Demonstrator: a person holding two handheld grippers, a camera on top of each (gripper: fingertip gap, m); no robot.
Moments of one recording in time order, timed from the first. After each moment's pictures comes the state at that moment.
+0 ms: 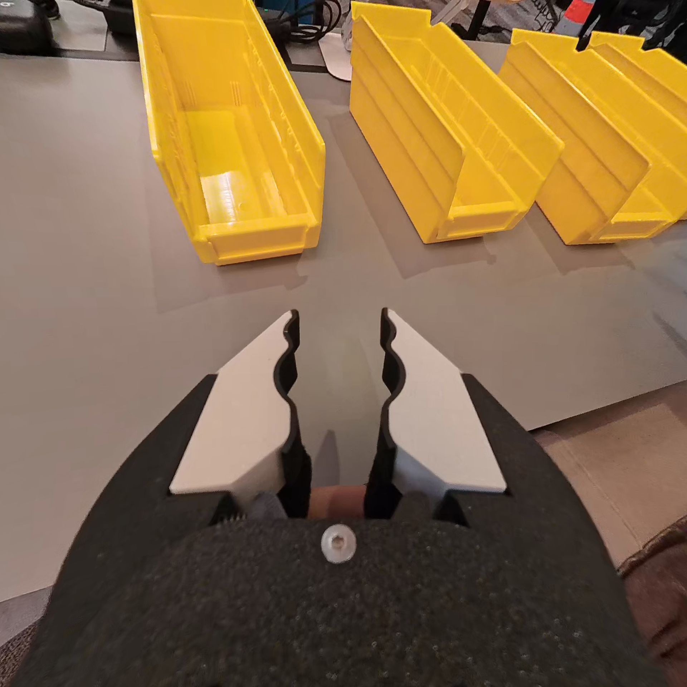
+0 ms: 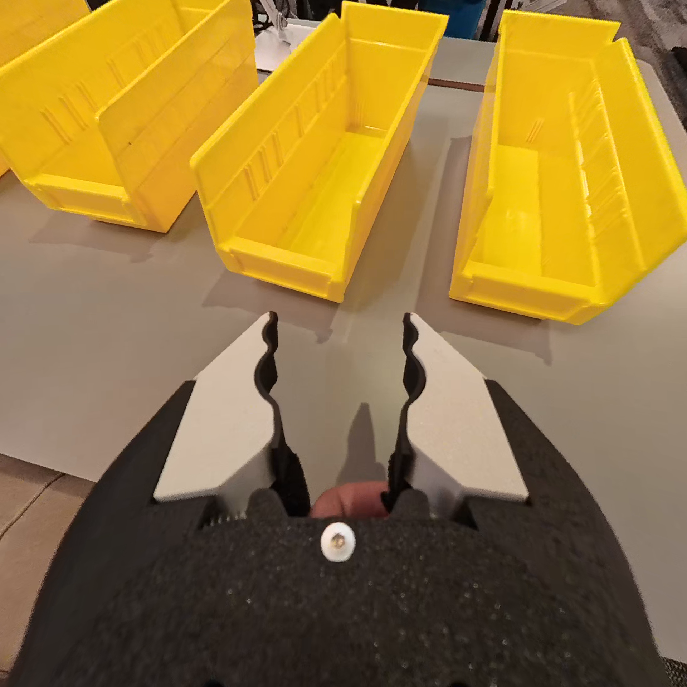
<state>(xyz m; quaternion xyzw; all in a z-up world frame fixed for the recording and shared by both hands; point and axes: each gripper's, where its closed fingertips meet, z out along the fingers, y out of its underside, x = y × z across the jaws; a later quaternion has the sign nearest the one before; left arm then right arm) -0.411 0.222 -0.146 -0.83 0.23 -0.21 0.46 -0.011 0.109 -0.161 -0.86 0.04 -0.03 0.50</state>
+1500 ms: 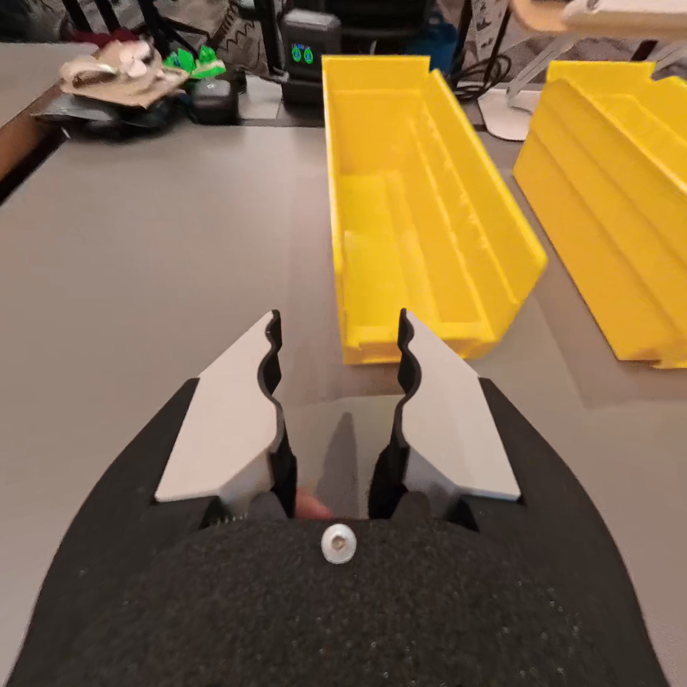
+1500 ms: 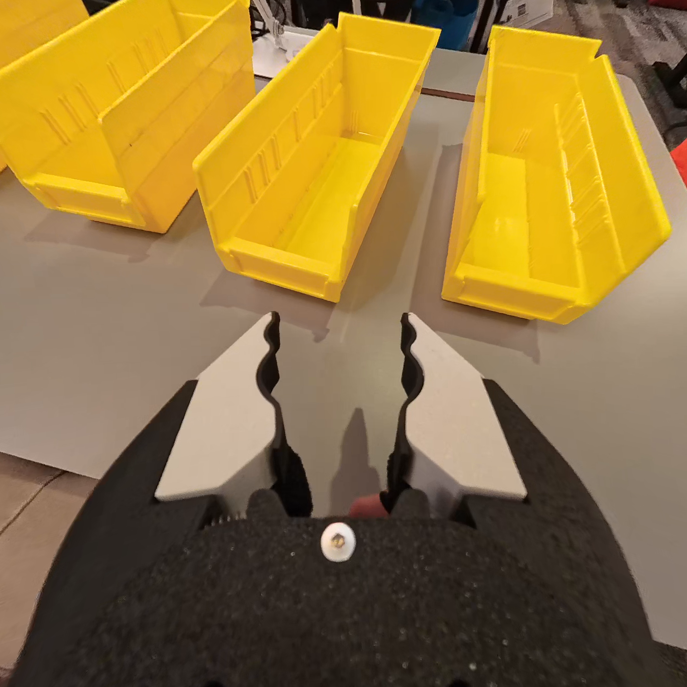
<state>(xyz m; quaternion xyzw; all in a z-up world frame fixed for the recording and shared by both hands) -0.451 0.349 -0.155 -0.84 0.14 -0.10 0.52 -0.010 0.105 -0.155 -0.86 0.04 -0.04 0.51</state>
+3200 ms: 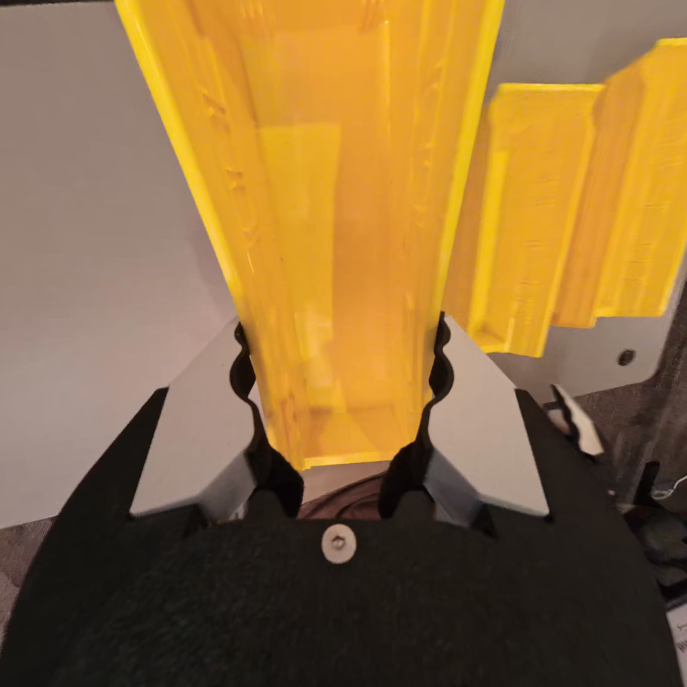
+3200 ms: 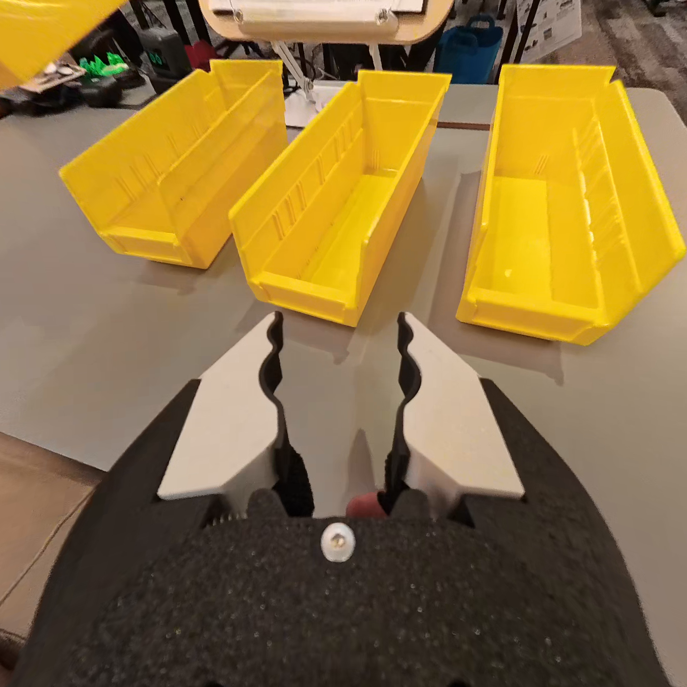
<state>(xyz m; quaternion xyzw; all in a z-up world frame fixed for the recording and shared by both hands) -0.194 0.386 0.012 -0.96 0.23 -0.10 0.08 -0.015 0.108 -0.135 -0.84 0.04 0.02 0.54</state>
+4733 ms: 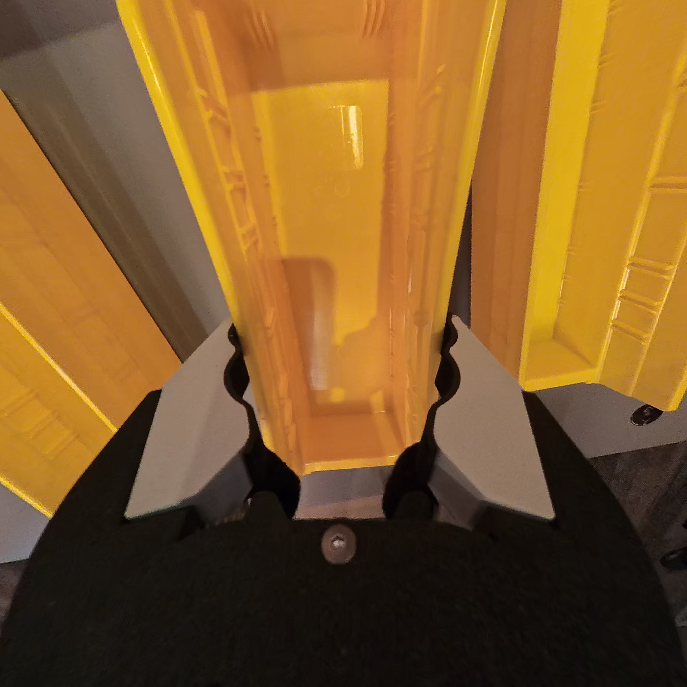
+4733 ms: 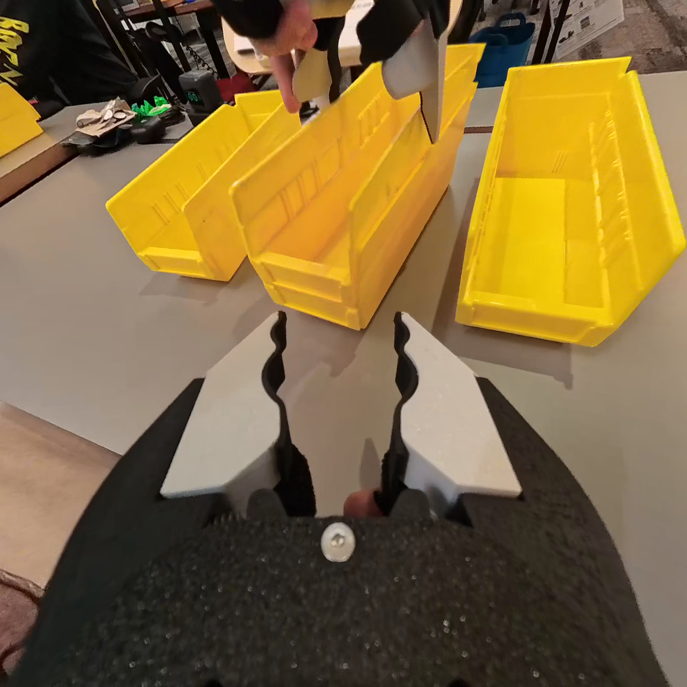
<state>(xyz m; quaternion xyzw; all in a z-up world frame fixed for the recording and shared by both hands) 0.029 0.304 -0.140 -0.96 0.28 -0.03 0.03 -0.006 0.102 -0.125 -0.83 0.05 0.07 0.55</state>
